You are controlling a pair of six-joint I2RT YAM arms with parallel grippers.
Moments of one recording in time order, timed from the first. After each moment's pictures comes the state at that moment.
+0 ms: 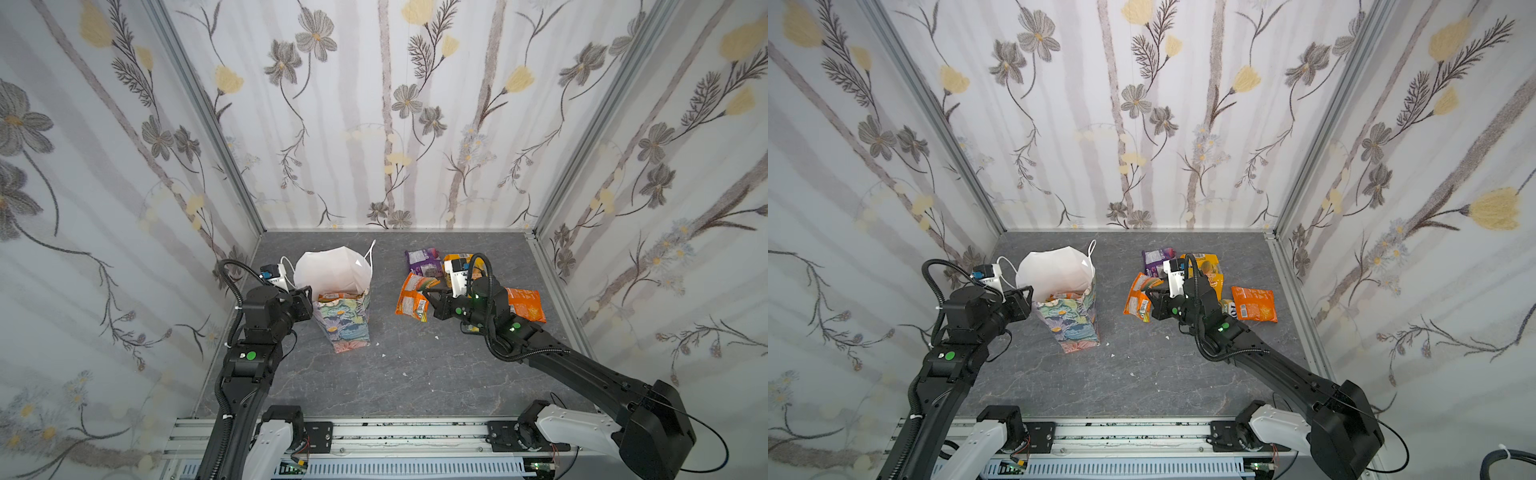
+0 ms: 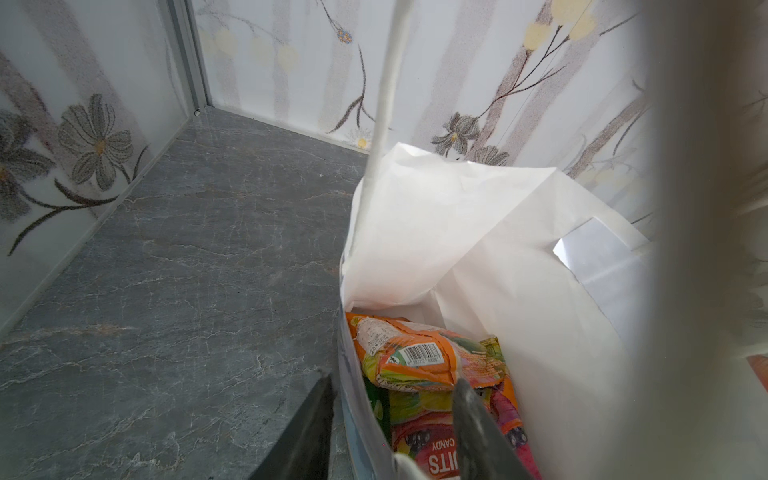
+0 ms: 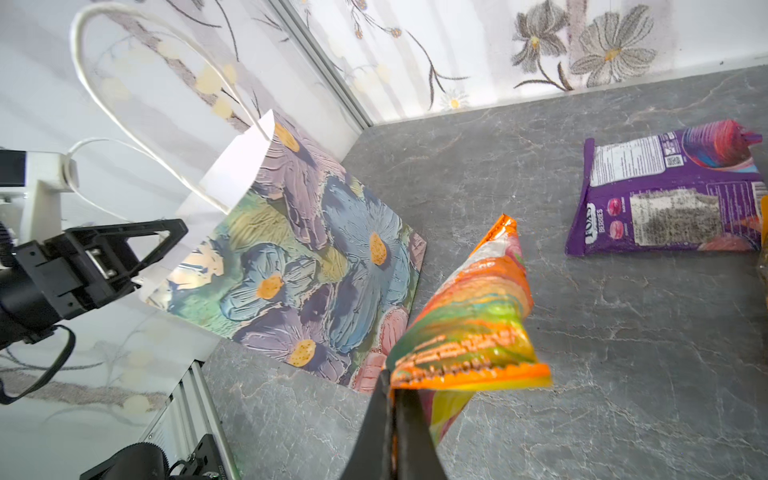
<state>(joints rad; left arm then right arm) -0.06 0.74 0.76 -0.45 0.10 -0.32 0.67 1.16 0.78 0.08 -0.21 0.54</state>
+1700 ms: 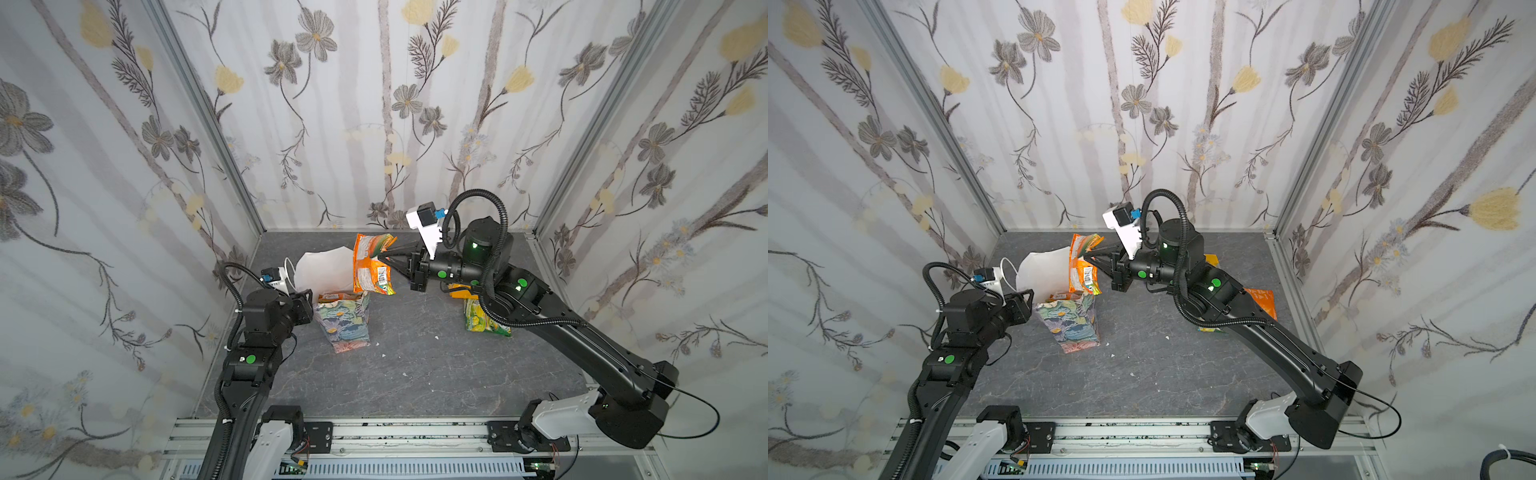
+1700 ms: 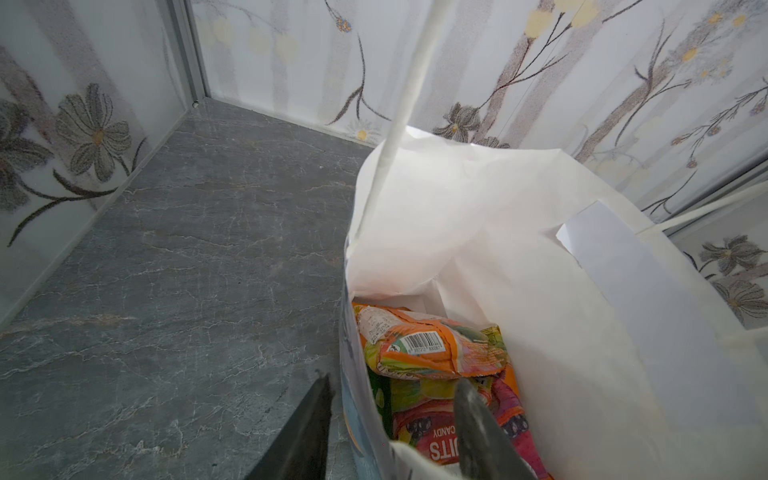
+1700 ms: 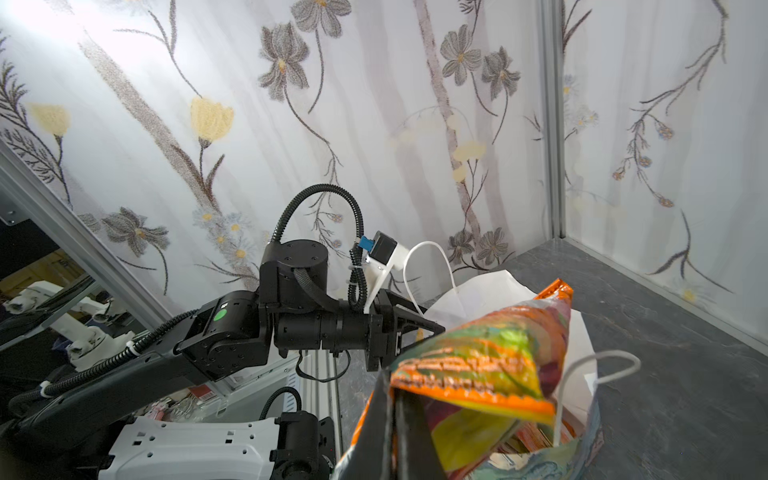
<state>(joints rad) -0.06 0.71 0.75 -0.47 0.11 -0.32 0.85 1.41 1.57 -0.20 -0.51 0.29</state>
